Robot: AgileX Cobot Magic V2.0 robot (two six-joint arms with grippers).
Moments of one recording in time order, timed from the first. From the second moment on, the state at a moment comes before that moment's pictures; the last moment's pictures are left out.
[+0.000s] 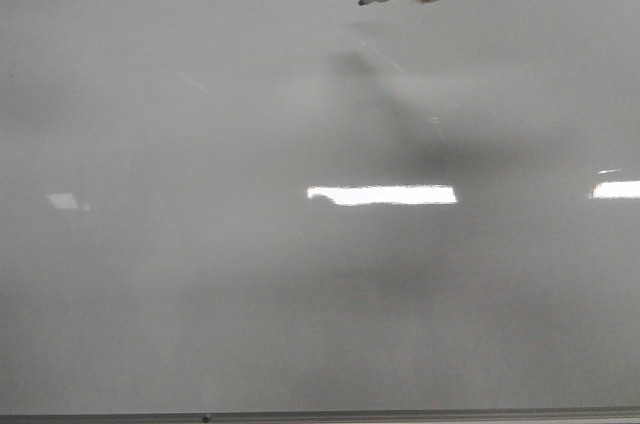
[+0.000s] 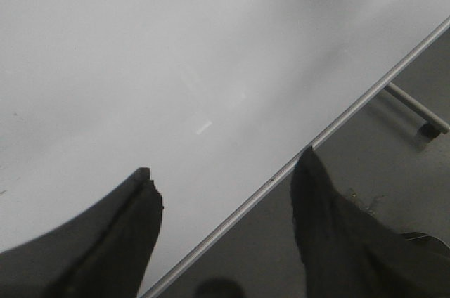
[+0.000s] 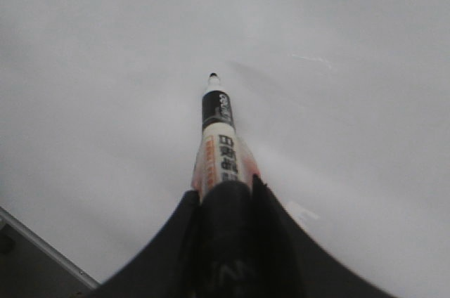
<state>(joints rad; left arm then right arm) -0.37 0.84 -0.95 -0.25 0.94 0.44 0.42 1.25 -0.96 0.34 0.32 -0.31</state>
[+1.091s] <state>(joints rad) -0.37 0.84 -0.95 -0.25 0.90 0.44 0.25 1.36 -0.95 0.31 0.52 -0.35</state>
